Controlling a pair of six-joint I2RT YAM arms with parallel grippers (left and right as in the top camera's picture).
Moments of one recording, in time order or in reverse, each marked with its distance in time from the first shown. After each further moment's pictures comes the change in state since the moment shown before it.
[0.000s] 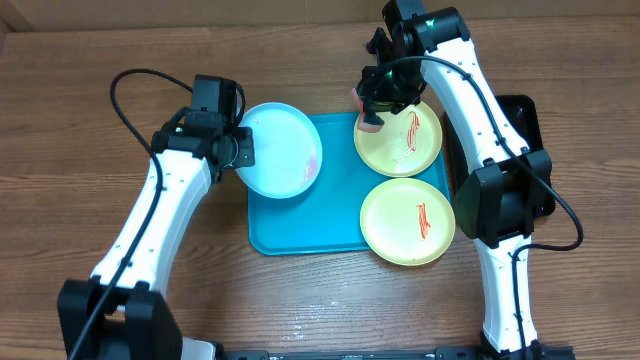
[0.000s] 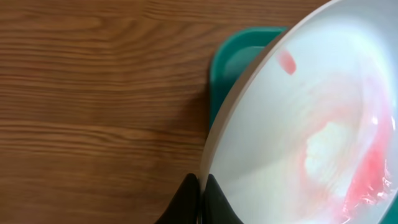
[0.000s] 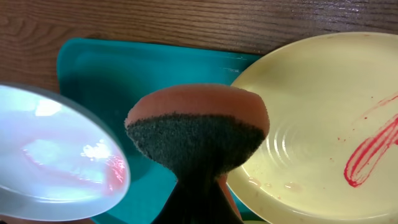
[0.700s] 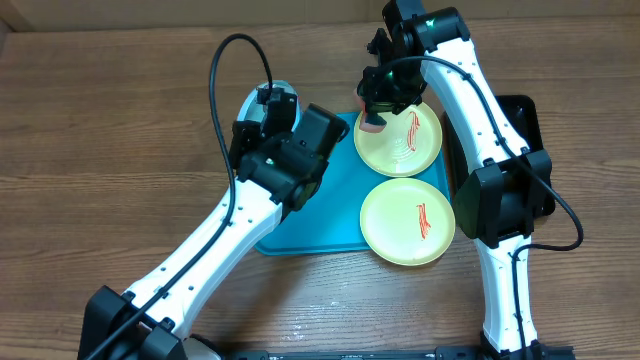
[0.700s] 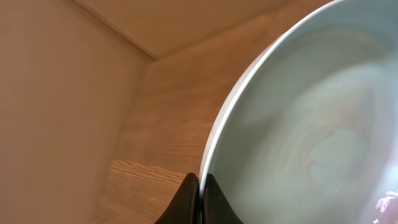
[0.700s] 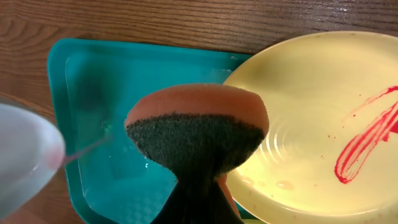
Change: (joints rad) left arm -0.437 -0.036 0.000 0.055 -0.953 0.002; right arm 0.000 0.000 0.000 -0.006 0.025 0.000
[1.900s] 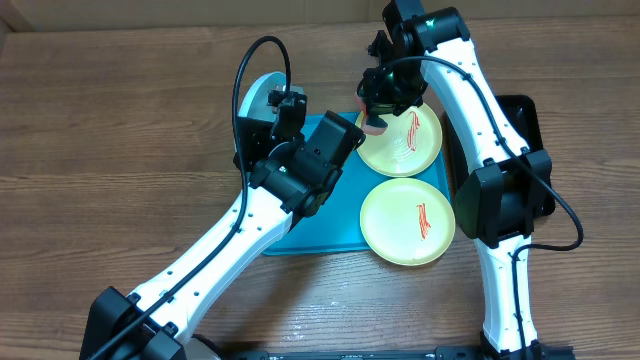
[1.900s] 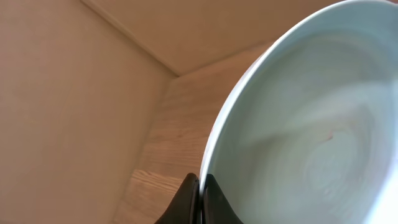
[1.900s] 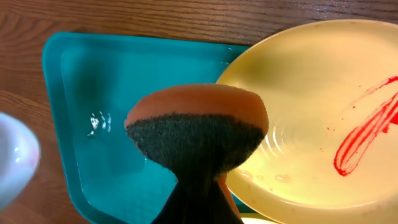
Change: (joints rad) left arm -0.060 0.000 0.000 0.018 -0.123 -0.004; right arm 0.000 0.000 0.000 -0.021 0.003 0.000
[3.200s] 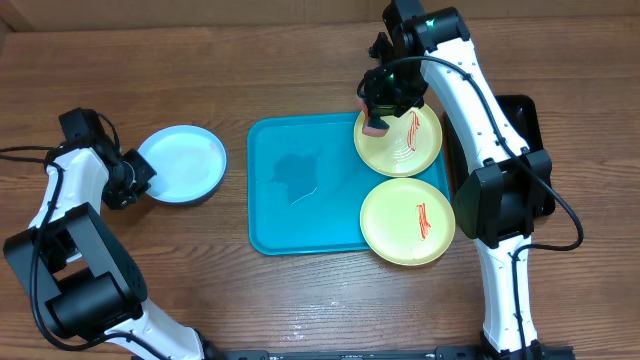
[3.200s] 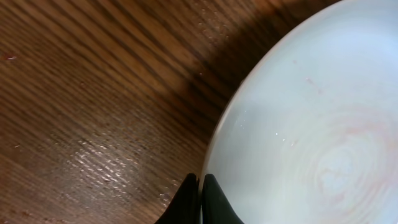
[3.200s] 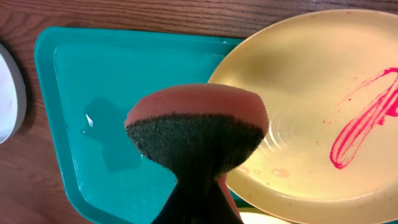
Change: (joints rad) left arm 1.102 0.321 0.004 -0.025 1.246 -0.102; right arm 0.000 0.000 0.000 -0.018 0.012 0.000
